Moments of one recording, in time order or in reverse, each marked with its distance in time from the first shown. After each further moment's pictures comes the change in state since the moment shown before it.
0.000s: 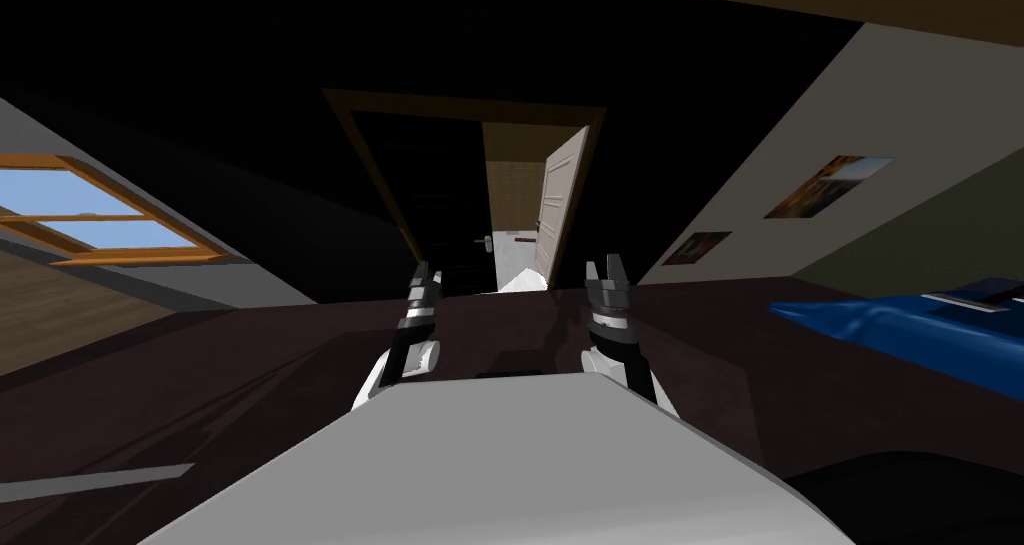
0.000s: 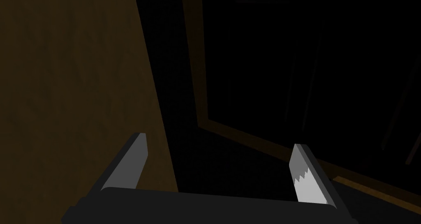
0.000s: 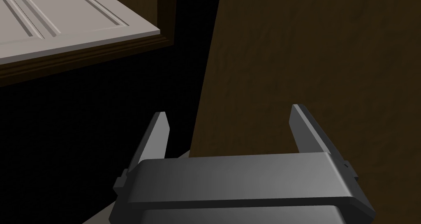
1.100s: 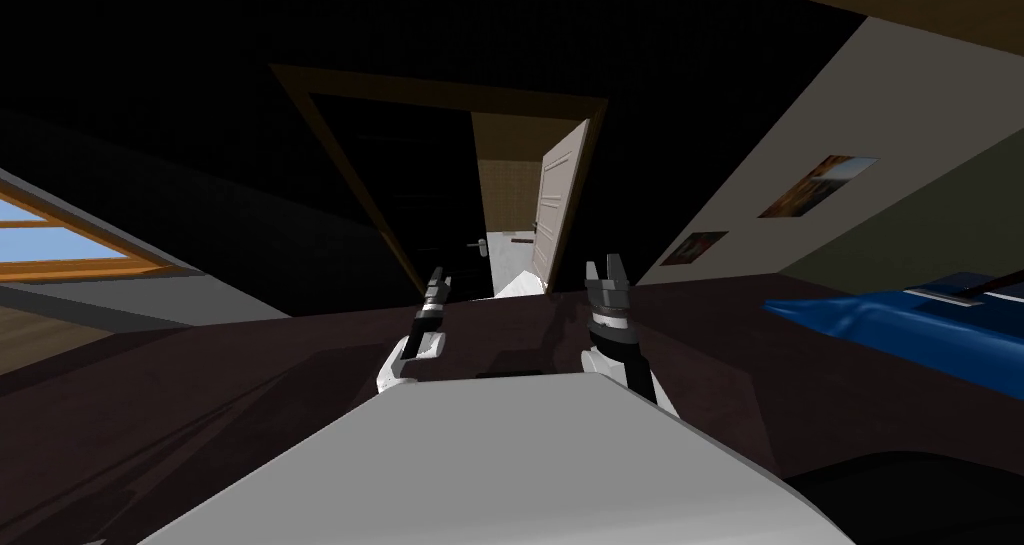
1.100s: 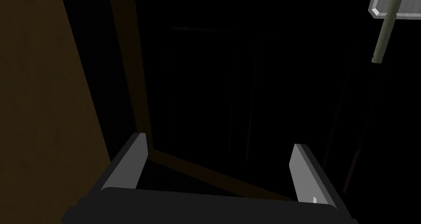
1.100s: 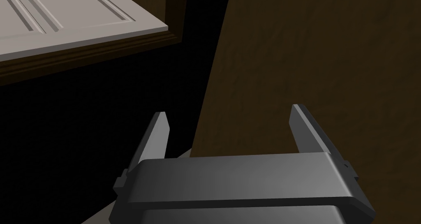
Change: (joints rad) arm -0.182 0.086 0.027 0.343 0.024 -0.028 0.044
